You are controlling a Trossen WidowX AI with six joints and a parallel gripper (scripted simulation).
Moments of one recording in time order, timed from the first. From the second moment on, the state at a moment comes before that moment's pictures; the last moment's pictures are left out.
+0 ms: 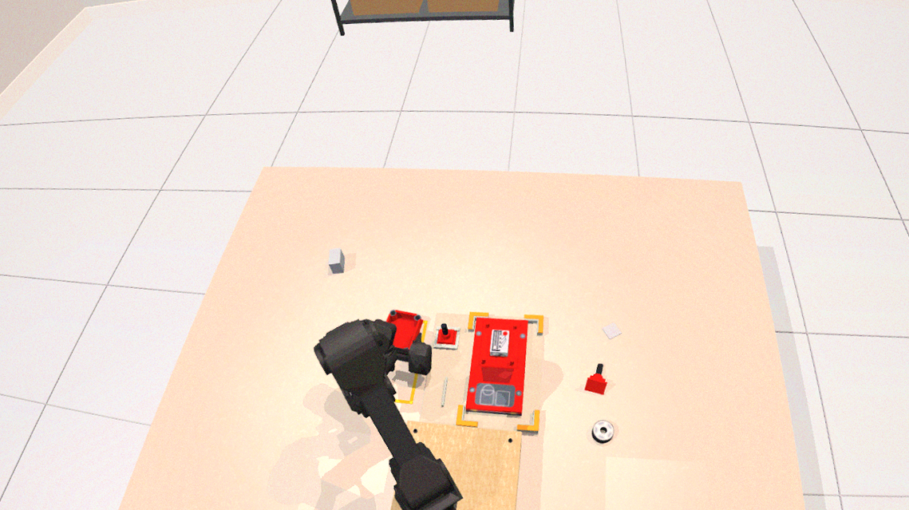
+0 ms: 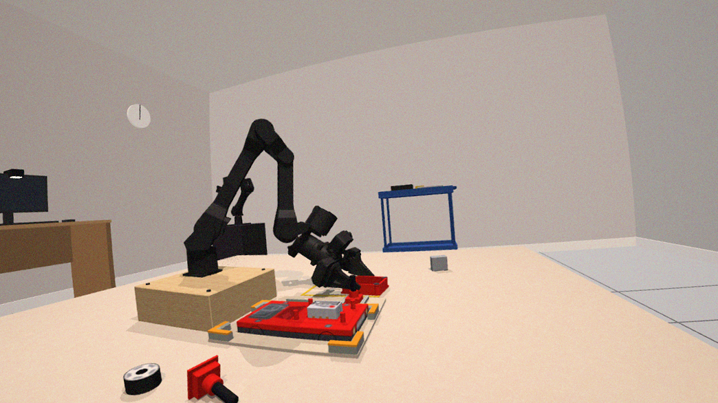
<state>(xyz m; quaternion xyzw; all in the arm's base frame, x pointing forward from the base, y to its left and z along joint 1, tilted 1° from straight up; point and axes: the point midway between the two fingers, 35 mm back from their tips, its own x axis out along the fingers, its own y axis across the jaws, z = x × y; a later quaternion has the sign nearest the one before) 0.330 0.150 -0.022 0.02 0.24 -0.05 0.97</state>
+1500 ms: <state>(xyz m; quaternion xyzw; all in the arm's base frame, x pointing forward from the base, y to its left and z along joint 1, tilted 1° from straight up) 0.329 0.151 0.040 0.02 0.24 -0.05 0.97</state>
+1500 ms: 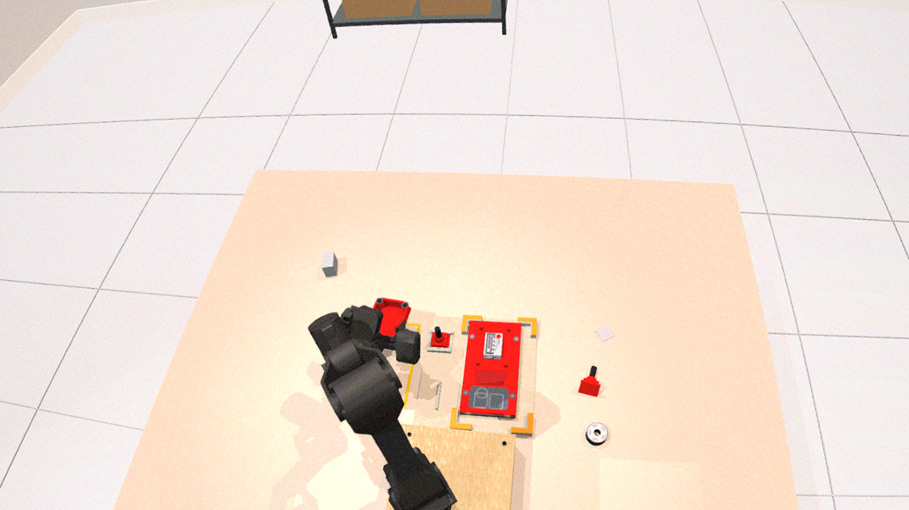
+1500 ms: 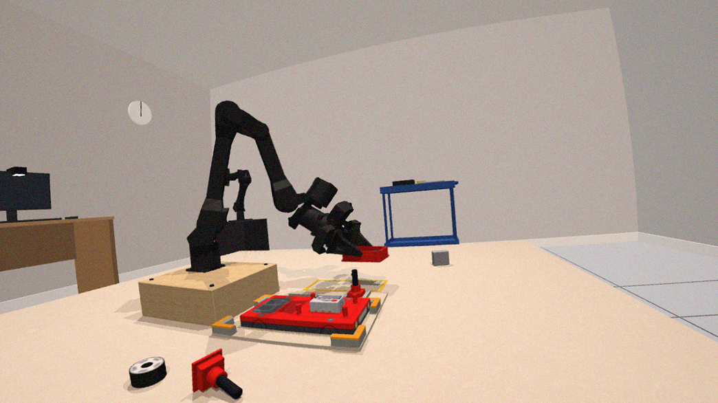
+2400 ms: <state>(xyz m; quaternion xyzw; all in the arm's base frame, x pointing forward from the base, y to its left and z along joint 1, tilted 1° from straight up) 0.328 0.151 0.046 -0.21 0.24 0.01 0.95</state>
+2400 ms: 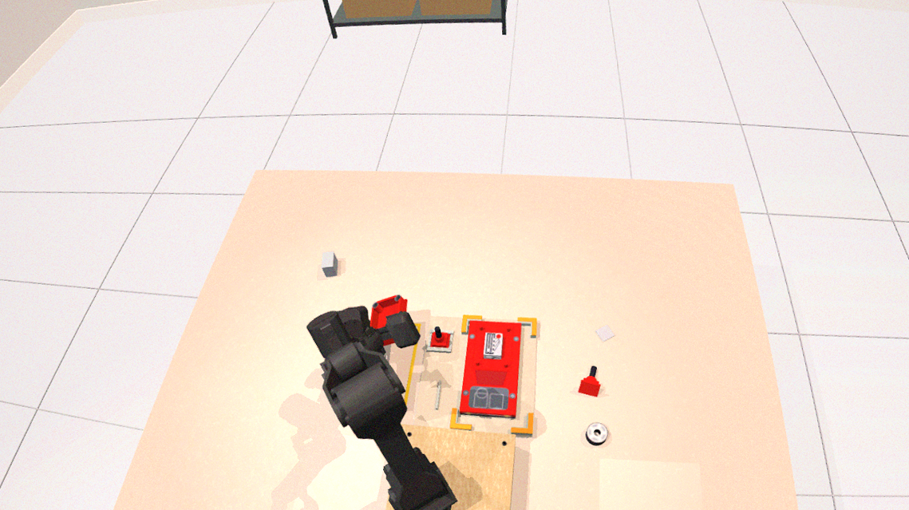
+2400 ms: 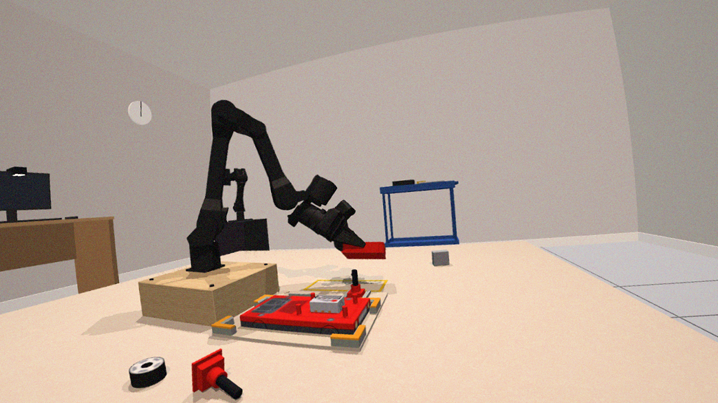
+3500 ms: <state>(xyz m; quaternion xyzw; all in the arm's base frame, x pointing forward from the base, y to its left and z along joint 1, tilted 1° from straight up) 0.328 0.151 0.046 -0.61 0.22 0.11 0.76</state>
